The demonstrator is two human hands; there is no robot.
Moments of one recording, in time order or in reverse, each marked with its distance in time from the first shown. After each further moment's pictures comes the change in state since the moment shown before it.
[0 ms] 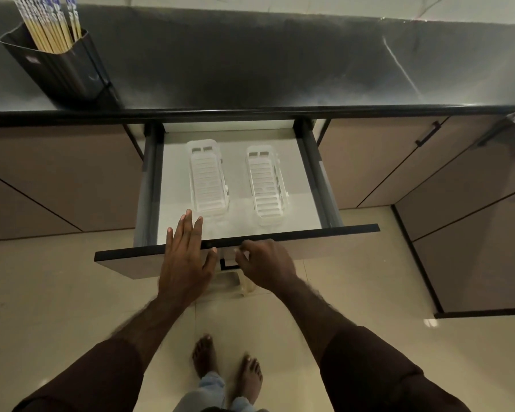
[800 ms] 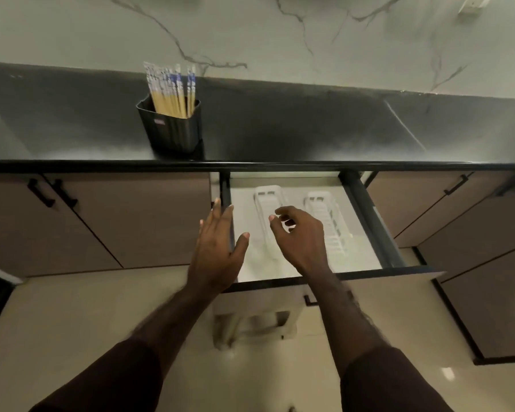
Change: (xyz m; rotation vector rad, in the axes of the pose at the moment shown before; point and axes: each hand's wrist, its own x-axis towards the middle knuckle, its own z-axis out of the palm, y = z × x) left_hand 0.043 -0.126 -0.159 -0.341 0.103 0.032; right_hand 0.104 -0.202 -0.030 0.242 0.461 0.204
